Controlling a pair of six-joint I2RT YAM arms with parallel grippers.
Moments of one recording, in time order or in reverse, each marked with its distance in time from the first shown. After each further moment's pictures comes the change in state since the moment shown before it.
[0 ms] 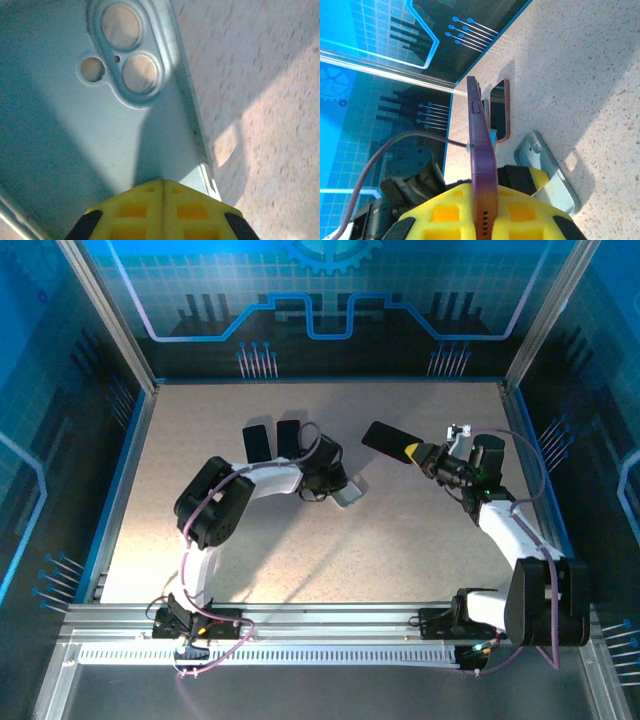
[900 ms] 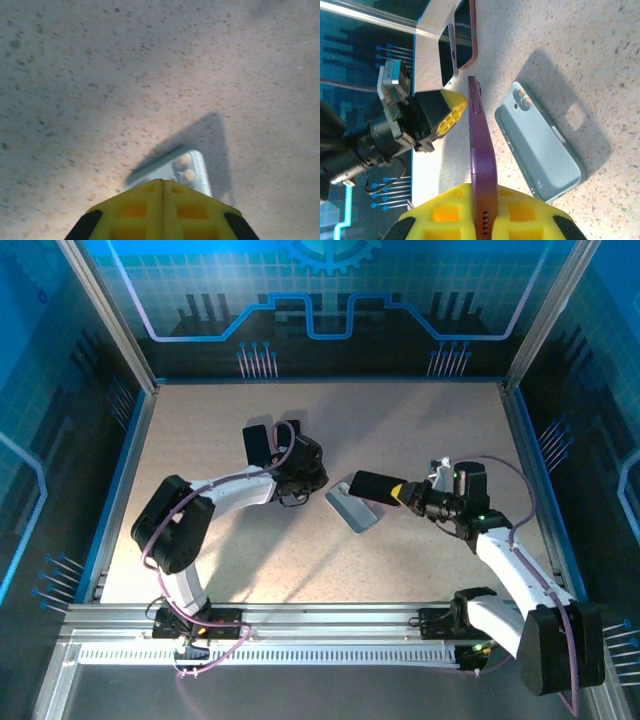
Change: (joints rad) left arm 0.038 -0.264 -0.172 -0.030 -0.127 -0.006; right arm 0.165 -0.221 -0.134 -0.329 0.084 -0.102
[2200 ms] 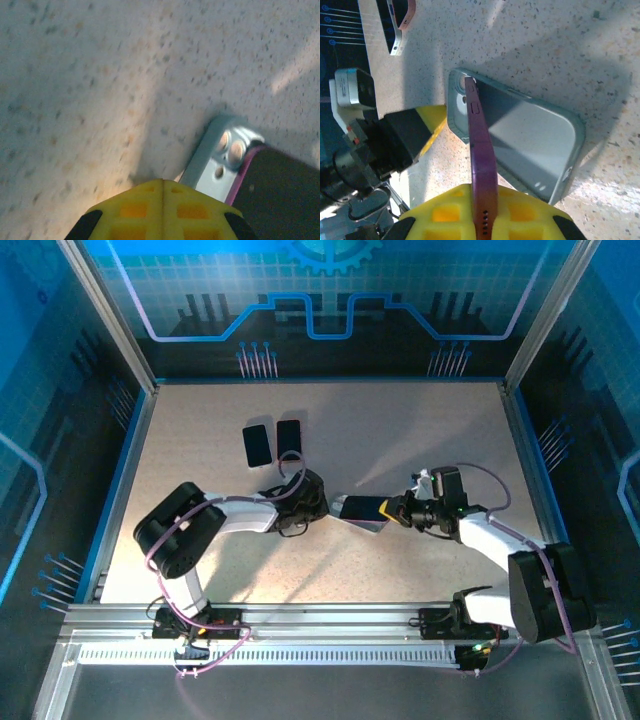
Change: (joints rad) left arm -0.111 -0.030 -0.283 0.268 -0.023 0.022; right arm 0.067 0.288 -0.014 0.077 0.006 -0.032
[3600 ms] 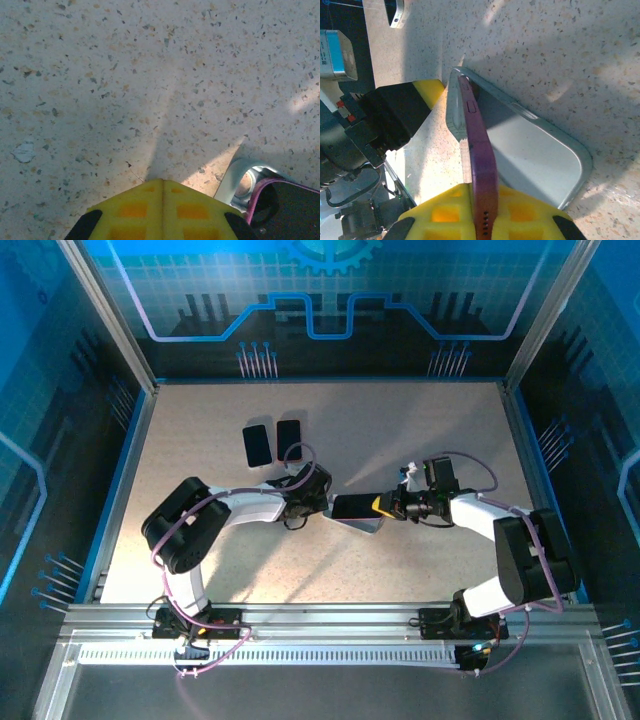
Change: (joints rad) left arm 0.006 0.062 0.153 -0.214 -0.171 0.133; right arm -0.005 0.194 0.120 -0.041 -0.105 -0.154
